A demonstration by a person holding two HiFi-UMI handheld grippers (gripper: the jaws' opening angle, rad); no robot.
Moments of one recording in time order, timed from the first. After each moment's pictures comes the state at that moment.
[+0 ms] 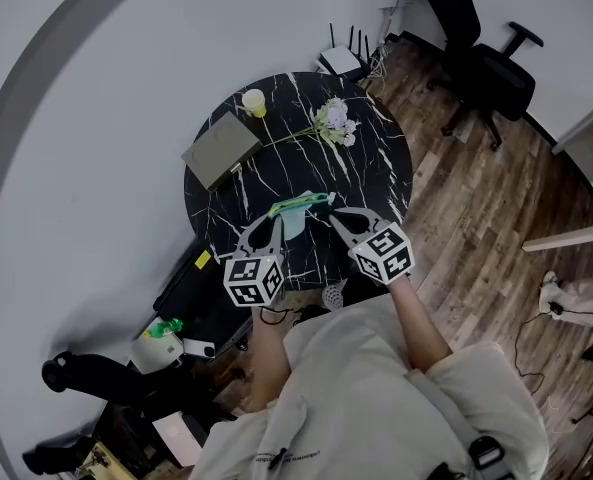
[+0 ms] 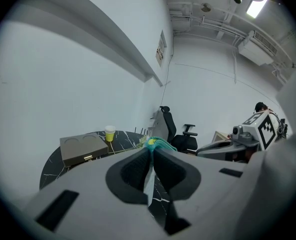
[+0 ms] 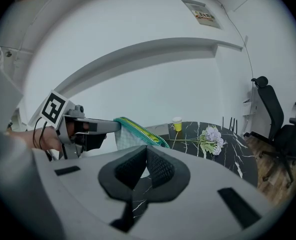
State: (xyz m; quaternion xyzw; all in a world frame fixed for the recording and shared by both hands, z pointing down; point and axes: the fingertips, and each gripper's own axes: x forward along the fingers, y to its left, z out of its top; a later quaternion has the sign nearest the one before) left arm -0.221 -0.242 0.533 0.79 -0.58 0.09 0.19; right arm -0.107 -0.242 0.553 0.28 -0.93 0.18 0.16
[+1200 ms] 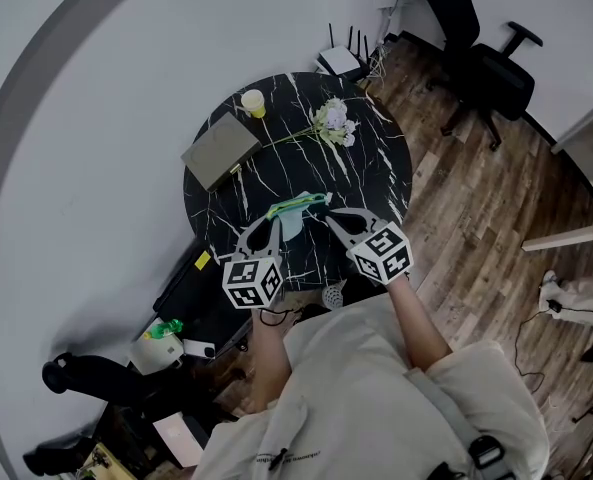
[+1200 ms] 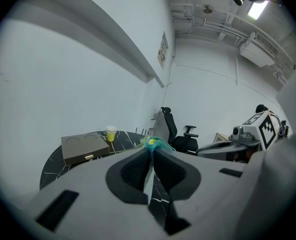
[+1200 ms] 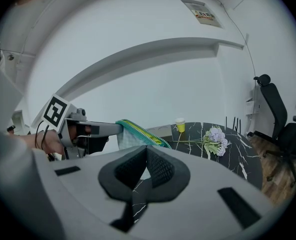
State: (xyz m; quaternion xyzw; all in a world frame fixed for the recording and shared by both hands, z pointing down) left arm -0.224 -0.240 0.533 0.78 -0.58 0.08 0.19; right arm -0.113 -0.240 0.549 0.26 -0.94 0.18 0.14
